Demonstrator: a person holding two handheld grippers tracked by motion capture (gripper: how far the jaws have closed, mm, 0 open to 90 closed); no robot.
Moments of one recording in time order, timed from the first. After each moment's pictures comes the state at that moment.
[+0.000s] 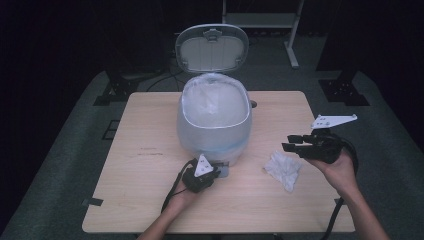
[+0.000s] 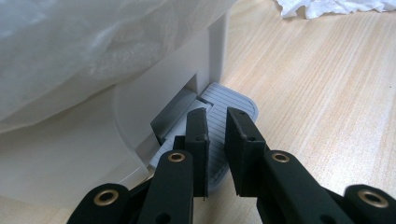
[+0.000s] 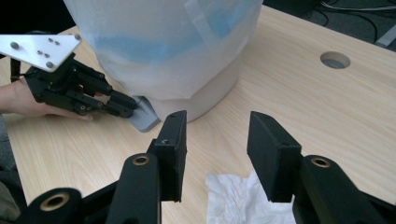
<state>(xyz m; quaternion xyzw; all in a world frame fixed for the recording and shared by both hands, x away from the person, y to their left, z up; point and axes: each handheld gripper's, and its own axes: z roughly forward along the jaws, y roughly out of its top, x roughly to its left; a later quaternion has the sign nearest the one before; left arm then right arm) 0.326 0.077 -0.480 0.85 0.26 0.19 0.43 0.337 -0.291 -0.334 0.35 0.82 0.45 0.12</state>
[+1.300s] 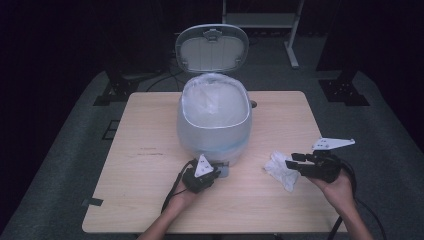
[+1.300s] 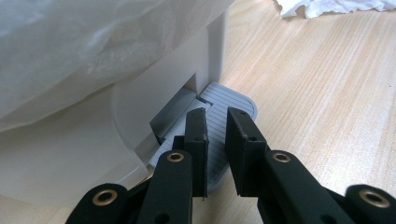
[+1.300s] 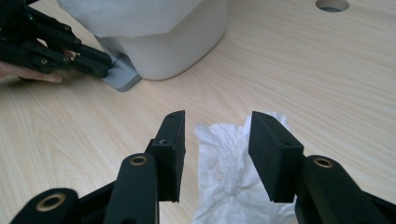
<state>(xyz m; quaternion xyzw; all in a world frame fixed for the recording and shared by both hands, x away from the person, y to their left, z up) 0.326 0.077 -0.480 0.85 0.26 0.19 0.43 0.319 -0.309 -0.398 0.38 0.81 0.43 0.12</state>
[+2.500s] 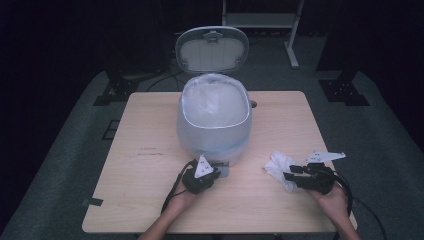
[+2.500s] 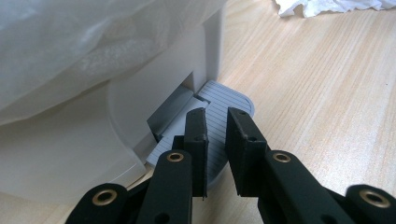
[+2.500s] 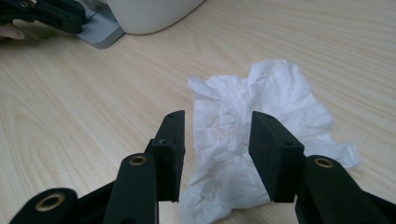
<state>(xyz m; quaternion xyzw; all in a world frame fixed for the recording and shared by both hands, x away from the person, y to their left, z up) 0.323 0.077 -0.480 0.85 0.26 0.19 0.43 0.310 -0.308 -0.445 0.40 0.82 0.40 0.12</state>
